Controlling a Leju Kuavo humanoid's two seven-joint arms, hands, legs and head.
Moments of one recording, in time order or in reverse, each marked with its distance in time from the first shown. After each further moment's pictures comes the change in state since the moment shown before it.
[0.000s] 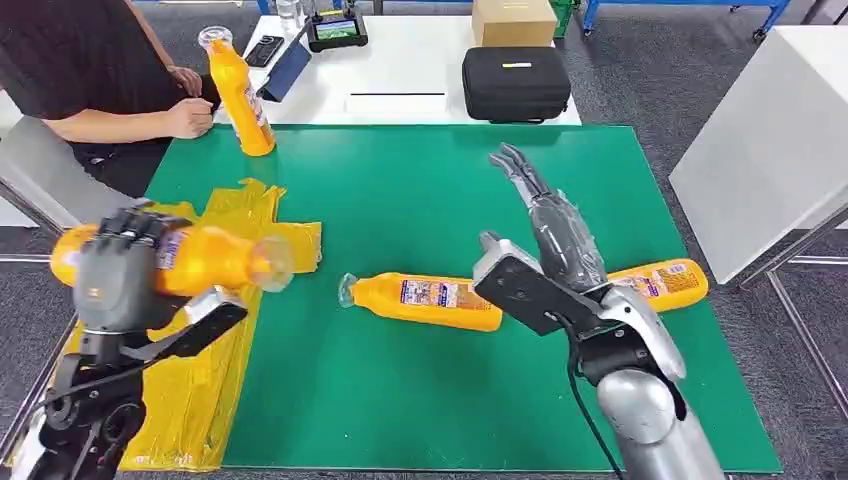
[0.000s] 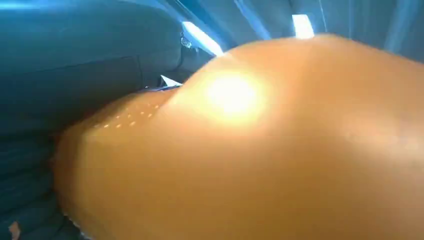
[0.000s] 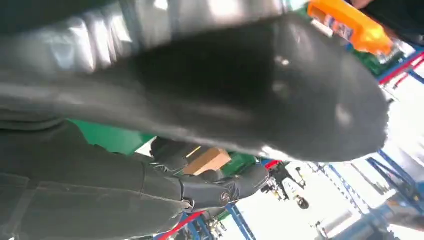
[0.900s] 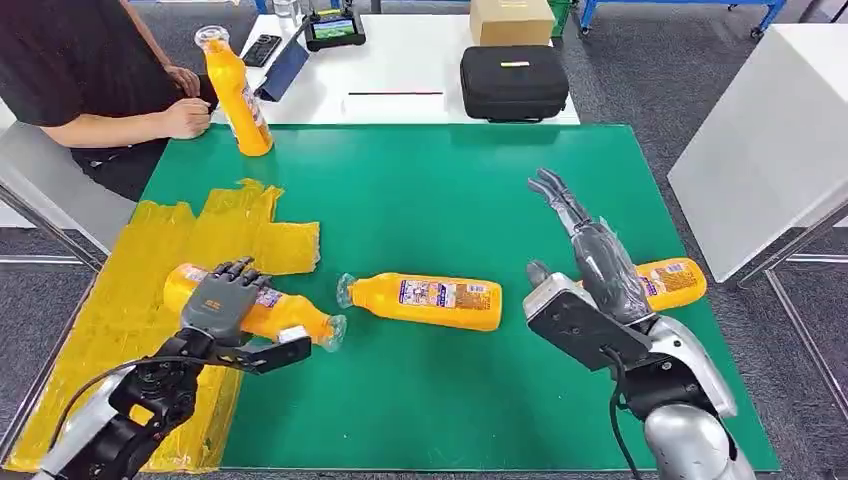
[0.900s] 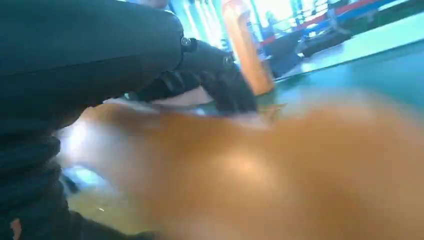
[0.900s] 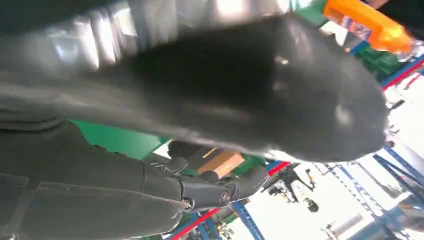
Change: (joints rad) left arm -0.182 0.079 -0.313 0.382 -0.075 -0.312 0.125; right arm 0.108 -0.100 -0.071 -0.098 -0.061 0.017 -0.011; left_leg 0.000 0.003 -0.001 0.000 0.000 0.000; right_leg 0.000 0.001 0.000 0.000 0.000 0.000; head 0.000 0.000
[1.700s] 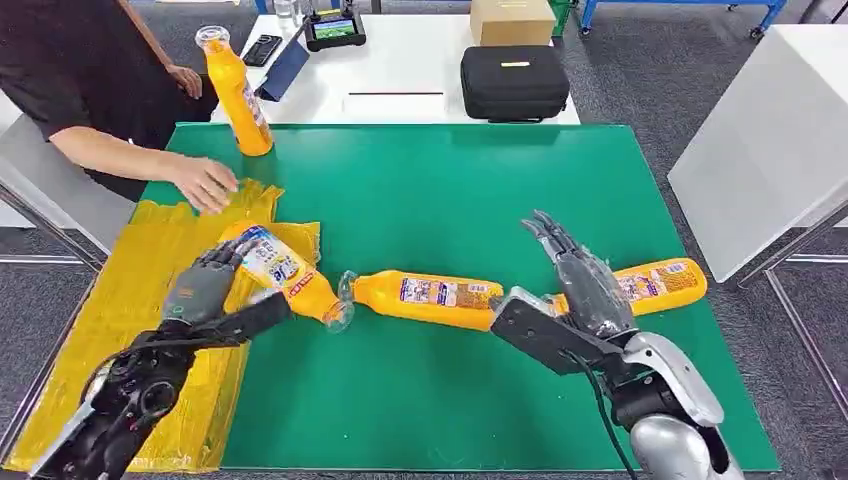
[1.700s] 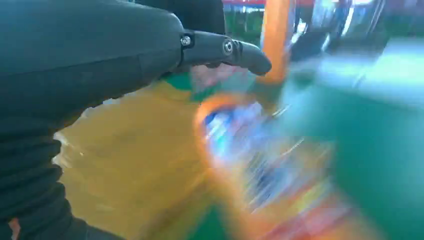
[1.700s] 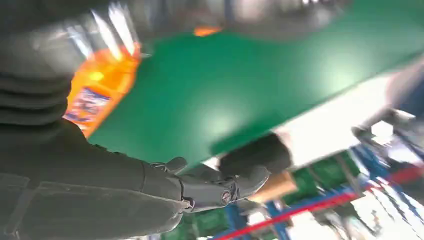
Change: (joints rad) left arm 0.047 -0.039 0.162 -0.128 0.552 0.100 -0.030; right arm 0.045 -0.022 0.024 0.037 0.165 0.126 0.152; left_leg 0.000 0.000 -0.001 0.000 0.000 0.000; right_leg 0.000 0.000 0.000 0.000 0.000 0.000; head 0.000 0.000
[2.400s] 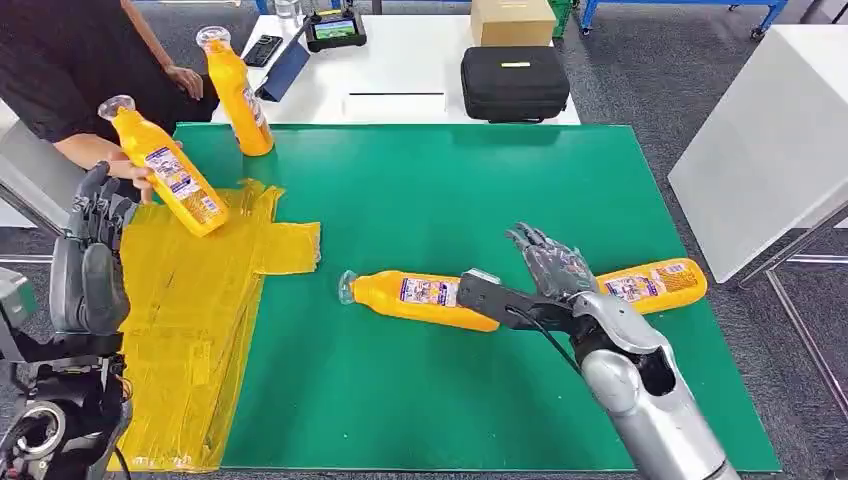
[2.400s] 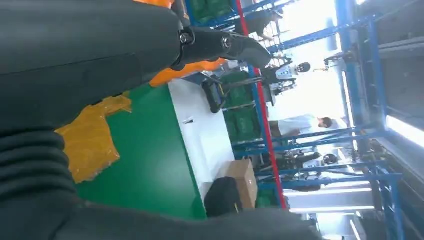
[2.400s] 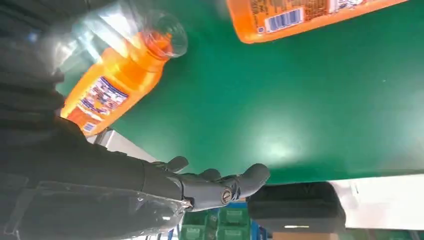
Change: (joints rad) left arm 0.182 -0.065 0.237 -0.435 0.799 0.137 -0.277; right arm -0.223 0.031 0.107 0.368 0.167 0.119 0.048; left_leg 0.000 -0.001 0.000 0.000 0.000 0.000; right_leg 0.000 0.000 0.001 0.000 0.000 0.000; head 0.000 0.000
